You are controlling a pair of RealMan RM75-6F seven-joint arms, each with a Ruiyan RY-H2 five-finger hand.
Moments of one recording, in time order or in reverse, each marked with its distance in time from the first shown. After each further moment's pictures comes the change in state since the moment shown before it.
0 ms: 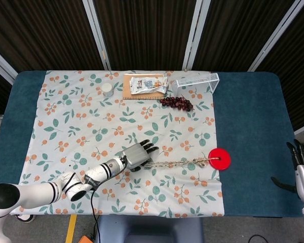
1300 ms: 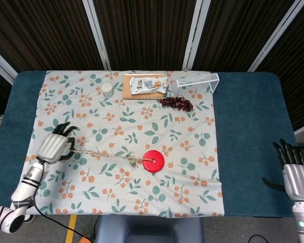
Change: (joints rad) left arm 0.528 0.282 0.082 -0.033 -0.126 0.618 -0.128; right arm 0.031 -0.016 -0.014 -0.033 -0.029 -0.032 -0.094
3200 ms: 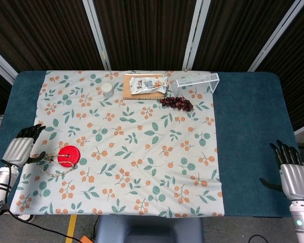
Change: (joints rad) left arm 0.129 0.140 -0.066 -0.026 -0.010 -0.123 -0.167; right arm 0.009 -0.018 -0.011 0.032 0.002 -0.012 0.033
